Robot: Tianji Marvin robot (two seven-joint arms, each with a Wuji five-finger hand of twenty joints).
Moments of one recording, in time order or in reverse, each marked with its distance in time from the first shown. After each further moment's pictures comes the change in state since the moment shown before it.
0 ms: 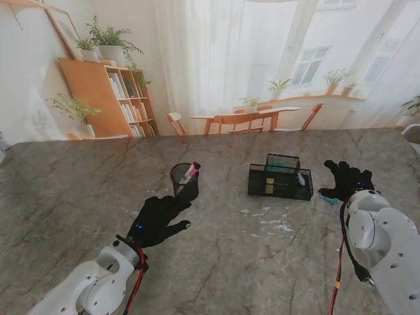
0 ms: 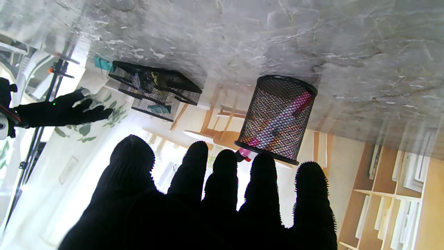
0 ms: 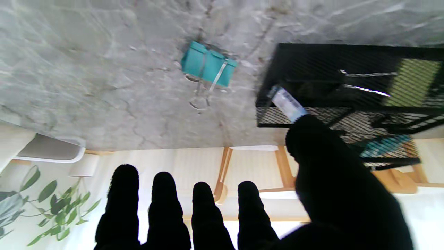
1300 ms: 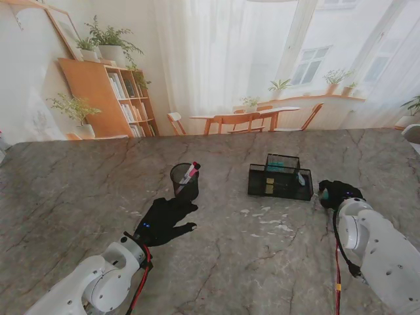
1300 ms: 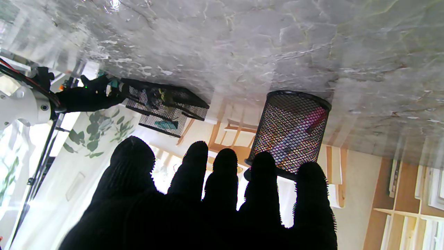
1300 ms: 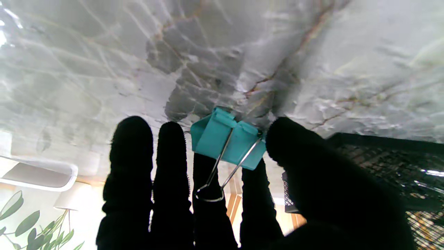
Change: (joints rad) left arm -0.059 0.008 0.055 0.029 -0.006 0.002 -0.056; right arm 0.218 0.028 -0.250 0.422 0.047 -0.022 -0.173; left_hand 0.000 0.010 0.000 0.000 0.000 0.000 0.000 0.000 0.010 0.000 0.000 0.000 0.009 0.000 0.000 0.009 0.000 0.000 0.000 0.000; right_hand 0.020 -0.059 0.234 0.003 0.193 -0.065 0.367 0.161 0.280 -0.003 0.495 0.190 0.336 -0.049 0.678 0.141 0.661 -0.073 0.319 0.215
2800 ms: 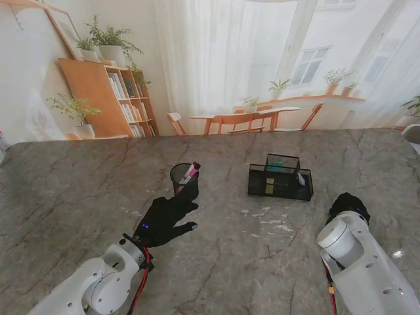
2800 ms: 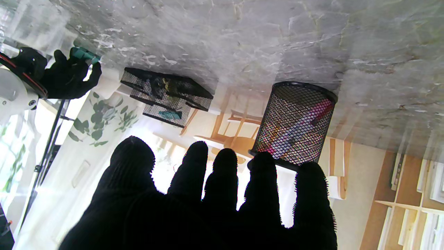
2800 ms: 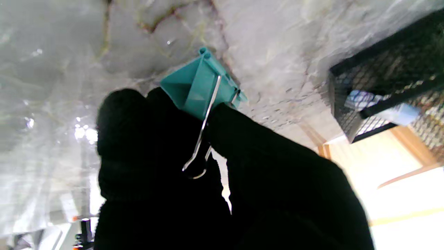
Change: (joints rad) left arm 0.013 -0.004 -0.005 0.007 -0.003 -0.025 0.059; right arm -0.165 -0.145 0.123 -0.232 0.453 0.490 -0.272; left_hand 0.000 0.000 0.000 0.000 0.000 0.000 0.000 0.000 0.000 0.000 0.000 0.009 0.000 0.000 0.000 0.000 0.000 0.000 0.000 0.000; right_hand 0.323 -0.224 0.184 -0.222 0.363 0.170 0.341 -0.302 0.518 0.091 -0.029 -0.022 0.440 0.037 -0.052 -0.092 0.468 -0.072 -0.002 -0.368
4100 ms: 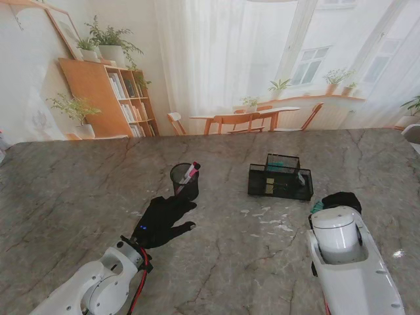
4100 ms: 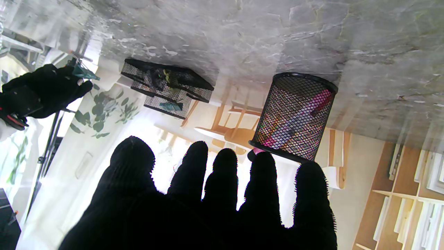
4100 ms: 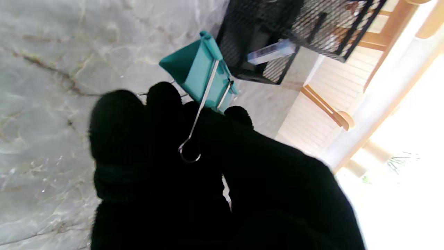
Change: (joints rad) left arm 0.022 -0.004 -0.015 -0.001 0.014 -0.016 0.052; right arm -0.088 -0.203 0.147 -0.339 0.464 0.202 -0.280; left_hand 0.000 0.000 0.000 0.000 0.000 0.000 0.000 0.000 0.000 0.000 0.000 0.000 0.000 0.000 0.000 0.000 0.001 0.000 0.000 0.000; right_hand 0.056 -0.001 0.035 -0.011 0.063 -0.029 0.091 0.003 0.012 -0.027 0.013 0.008 0.049 -0.021 0.011 0.001 0.007 0.024 0.023 0.000
